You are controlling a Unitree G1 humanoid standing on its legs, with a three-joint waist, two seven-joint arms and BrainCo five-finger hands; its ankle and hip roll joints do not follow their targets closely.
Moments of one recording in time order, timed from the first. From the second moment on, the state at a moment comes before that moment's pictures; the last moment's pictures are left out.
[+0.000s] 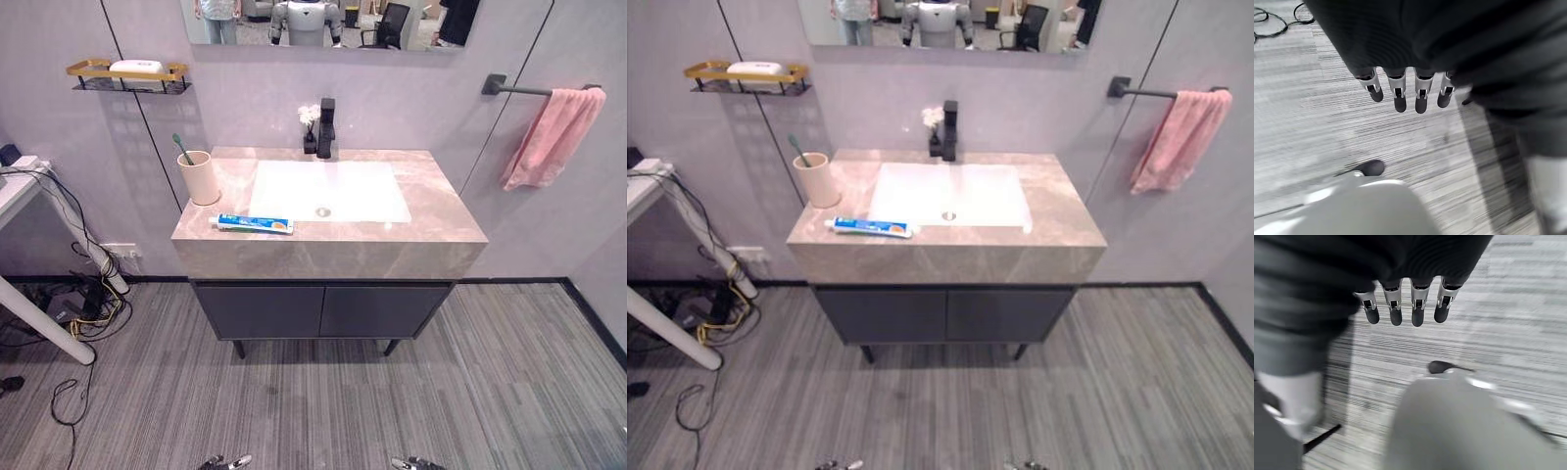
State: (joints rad) left arm -0.03 0.24 -0.29 1.23 -0.16 -0.10 0.00; right arm -0.01 -0.27 0.29 1.16 0.36 -0.08 0.16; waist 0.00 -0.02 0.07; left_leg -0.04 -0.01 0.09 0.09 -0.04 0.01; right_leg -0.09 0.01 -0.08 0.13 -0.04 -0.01
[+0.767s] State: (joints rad) left arm -0.07 0.22 -0.29 1.24 -0.32 -0.13 0.02; right arm -0.12 -0.23 0.25 1.22 0.64 -0.09 0.15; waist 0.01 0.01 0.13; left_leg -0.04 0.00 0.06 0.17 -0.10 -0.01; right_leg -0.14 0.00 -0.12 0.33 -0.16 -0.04
